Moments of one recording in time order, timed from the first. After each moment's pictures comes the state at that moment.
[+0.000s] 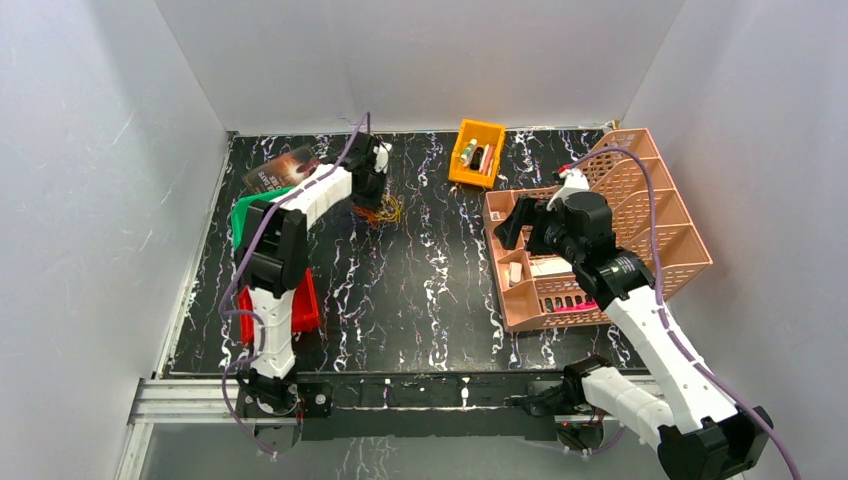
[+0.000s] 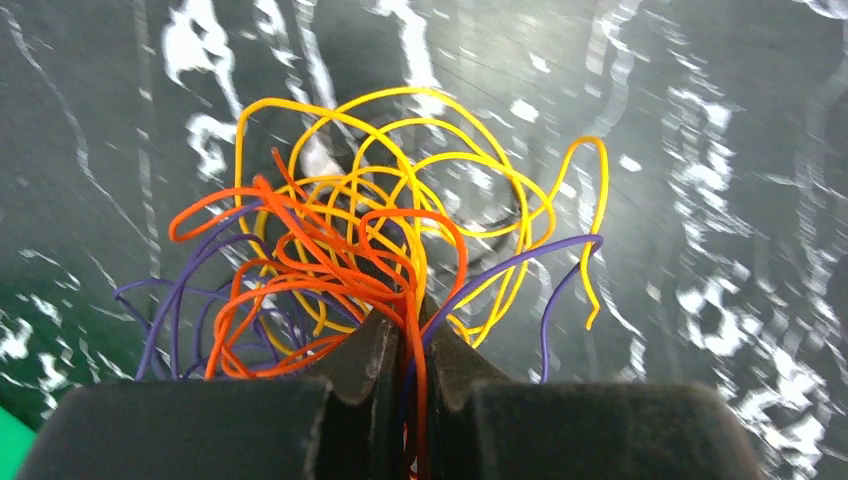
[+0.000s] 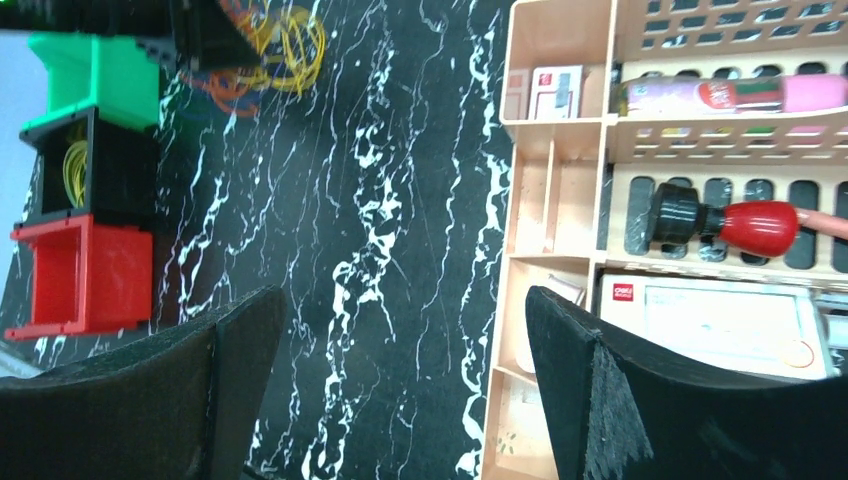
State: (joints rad) left arm -0.34 2.16 1.73 -0.63 -0.01 -0.06; right arm 0.39 0.92 0.90 -0.49 -0.11 0.42
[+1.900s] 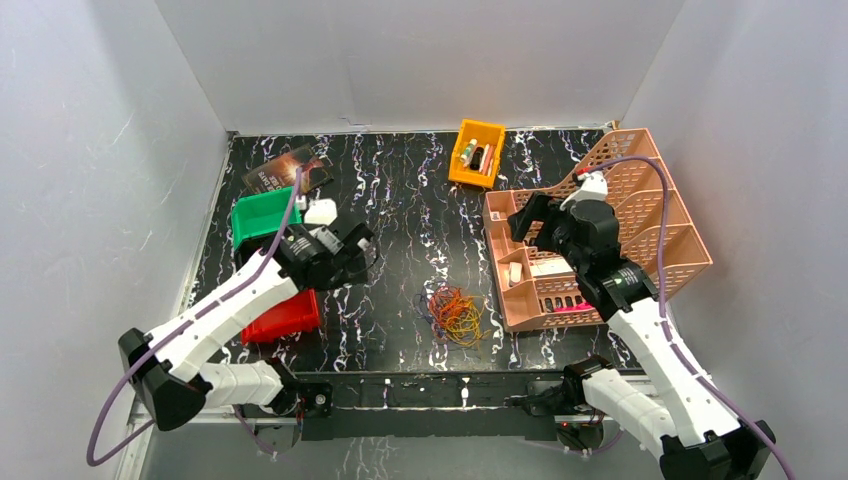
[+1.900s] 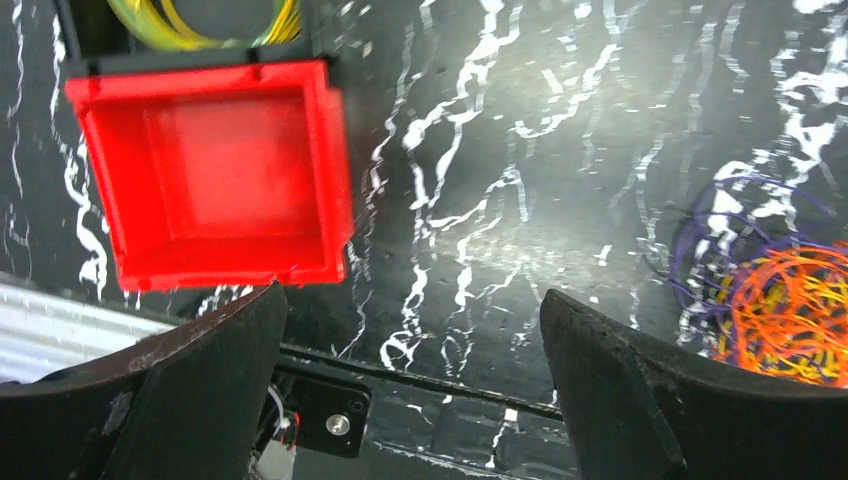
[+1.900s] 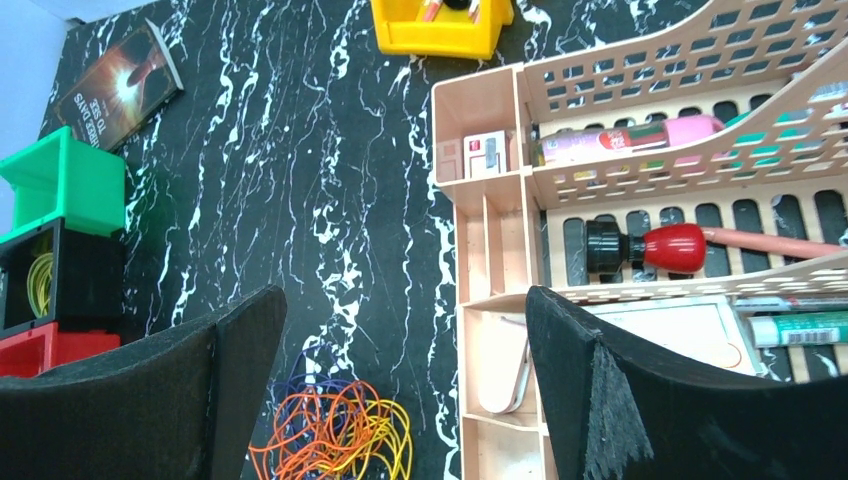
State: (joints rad) left arm -0.80 1.23 1.25 -1.27 -0.55 -0.87; right arm 0.39 0.83 0.85 -0.40 0.11 0.46
